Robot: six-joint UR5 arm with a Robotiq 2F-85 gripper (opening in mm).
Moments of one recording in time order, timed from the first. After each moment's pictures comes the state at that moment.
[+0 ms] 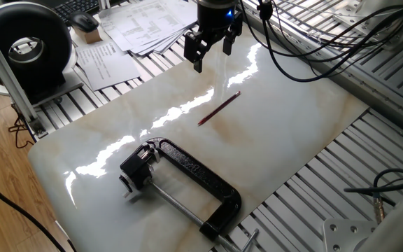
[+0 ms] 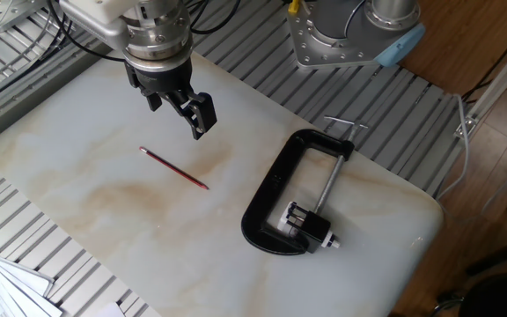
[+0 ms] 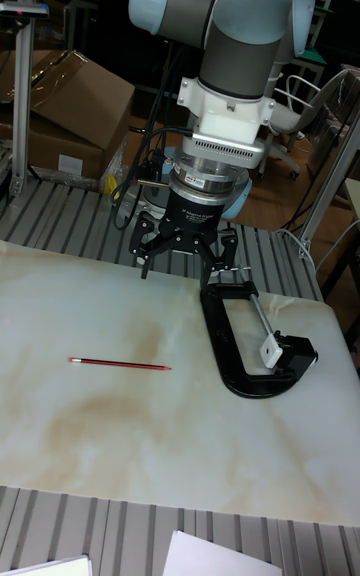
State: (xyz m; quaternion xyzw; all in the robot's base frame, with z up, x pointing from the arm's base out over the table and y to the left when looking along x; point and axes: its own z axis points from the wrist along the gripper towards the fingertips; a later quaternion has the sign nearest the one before) arm 0.544 0.002 0.190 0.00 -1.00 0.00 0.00
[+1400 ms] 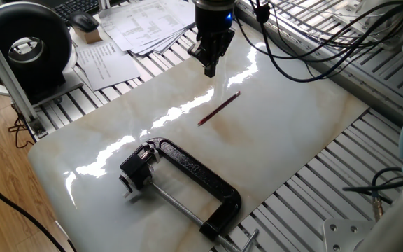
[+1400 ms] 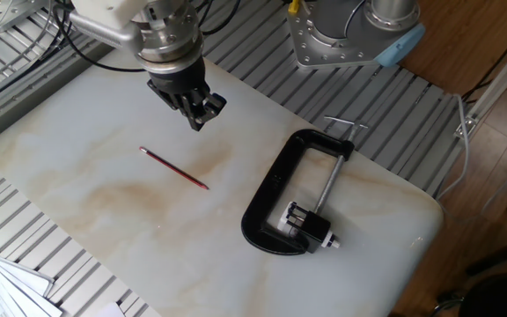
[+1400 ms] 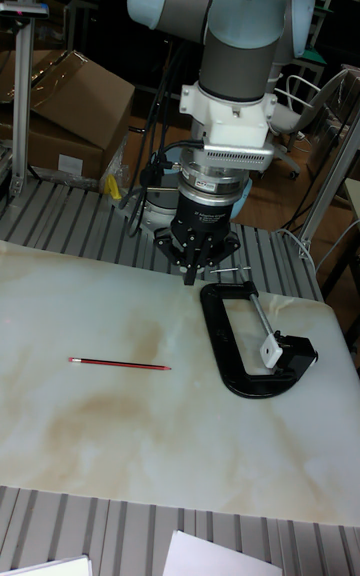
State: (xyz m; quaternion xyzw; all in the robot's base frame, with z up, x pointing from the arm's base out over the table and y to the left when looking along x) arm 0.525 0.030 0.191 0.07 -1.00 -0.05 0.03
